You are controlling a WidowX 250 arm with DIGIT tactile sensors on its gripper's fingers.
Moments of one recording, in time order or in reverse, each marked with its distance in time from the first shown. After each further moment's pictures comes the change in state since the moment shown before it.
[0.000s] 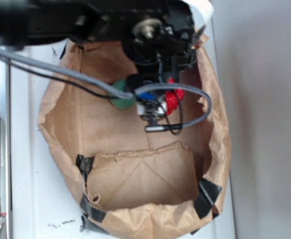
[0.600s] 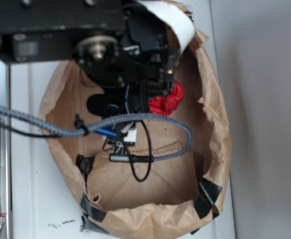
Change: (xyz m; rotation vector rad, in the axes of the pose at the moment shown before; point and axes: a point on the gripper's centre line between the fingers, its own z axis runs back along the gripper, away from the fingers) arm -0.029 -0.033 0.069 -0.065 -0.008 -0.141
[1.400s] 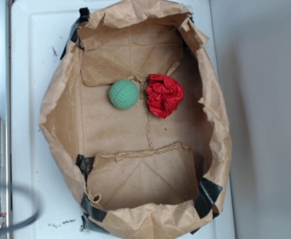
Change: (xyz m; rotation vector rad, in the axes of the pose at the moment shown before) arm -0.075 -0.040 0.085 -0.061 0.104 0.230
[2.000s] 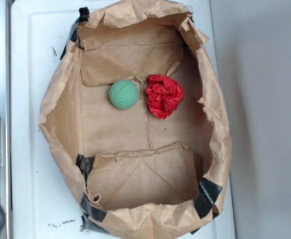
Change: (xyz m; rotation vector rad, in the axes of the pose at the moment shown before) arm -0.045 -0.014 0.018 0.037 -0.038 -0.080
